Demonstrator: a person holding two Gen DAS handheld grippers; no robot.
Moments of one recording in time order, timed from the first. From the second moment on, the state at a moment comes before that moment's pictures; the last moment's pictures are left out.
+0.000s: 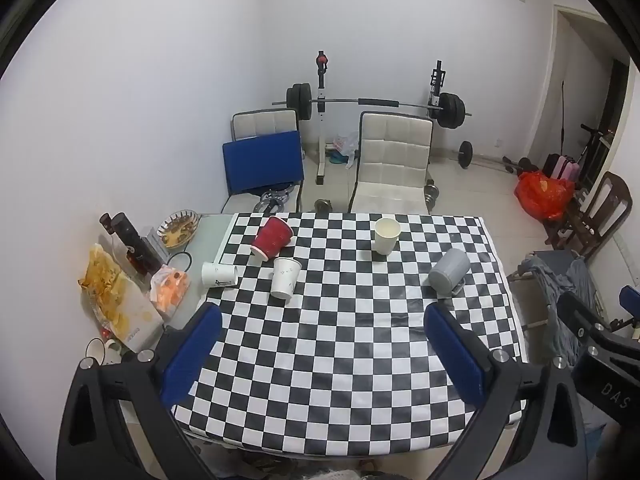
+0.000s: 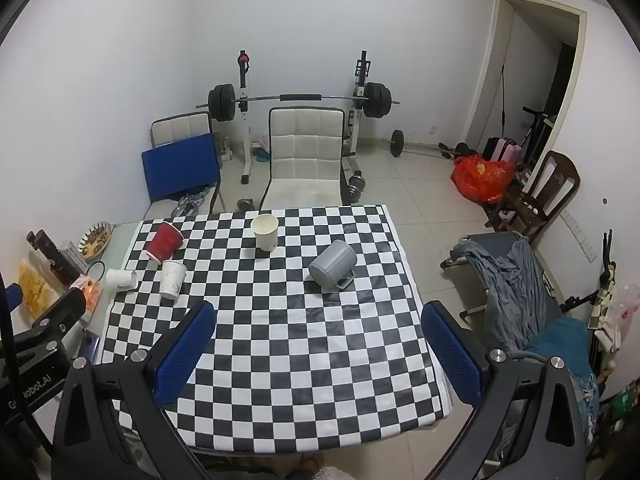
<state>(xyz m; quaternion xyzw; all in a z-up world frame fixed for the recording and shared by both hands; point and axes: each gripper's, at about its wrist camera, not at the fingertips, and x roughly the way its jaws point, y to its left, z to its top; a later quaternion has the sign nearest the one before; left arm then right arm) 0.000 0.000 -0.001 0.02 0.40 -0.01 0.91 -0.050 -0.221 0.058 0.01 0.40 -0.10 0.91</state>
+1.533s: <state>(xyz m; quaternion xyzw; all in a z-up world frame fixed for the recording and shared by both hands) -0.002 -0.011 0.013 0.02 0.40 -0.01 0.92 -0.054 -0.222 0.062 0.01 0.39 -0.10 0.91</state>
